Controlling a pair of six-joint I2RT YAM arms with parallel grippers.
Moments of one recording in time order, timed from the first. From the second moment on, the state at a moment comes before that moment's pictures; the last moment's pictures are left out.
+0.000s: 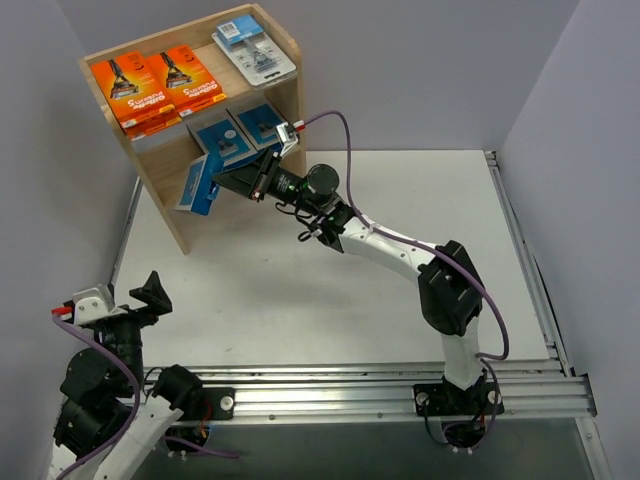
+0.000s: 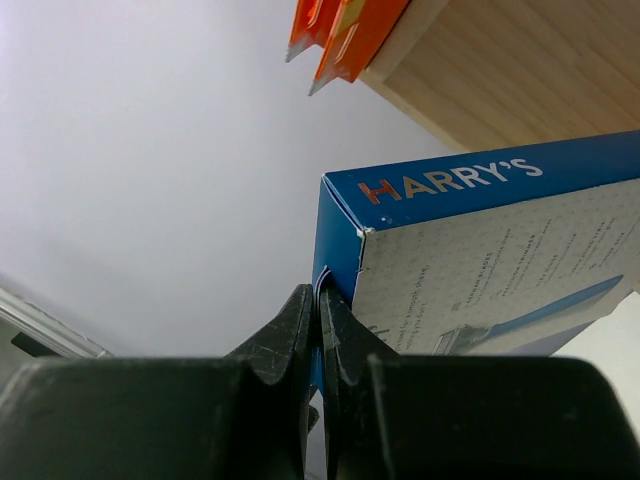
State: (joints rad) left arm -0.58 0.03 0.69 -0.50 -0.82 -0.08; right arm 0.82 1.96 1.59 0.78 -0.42 1.21
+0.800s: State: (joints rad) left arm -0.55 0.01 0.66 -0.49 -0.71 -0.04; right arm 0.81 2.10 1.80 0.80 -0.42 1.23
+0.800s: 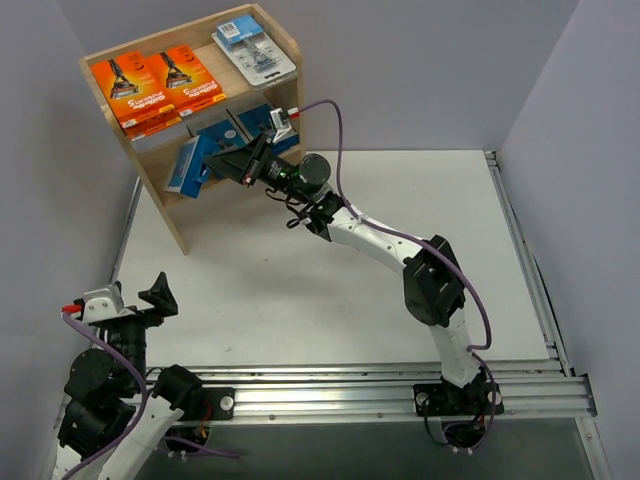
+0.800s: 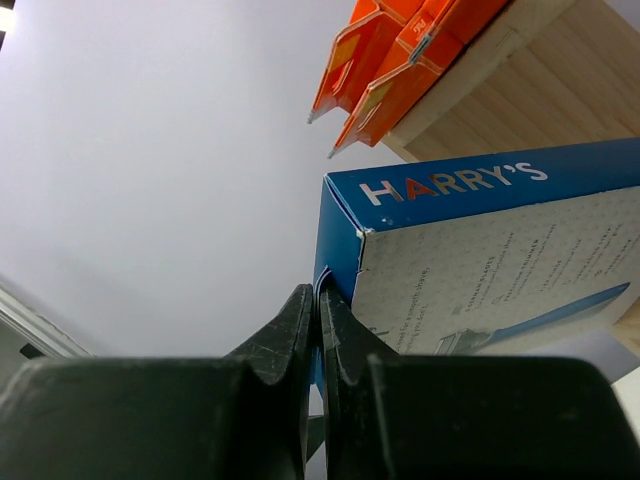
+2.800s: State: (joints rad) left arm -0.50 0.01 0.65 -0.48 -0.61 -0.04; right arm 0.77 2.23 1.83 0.82 -0.33 1.25
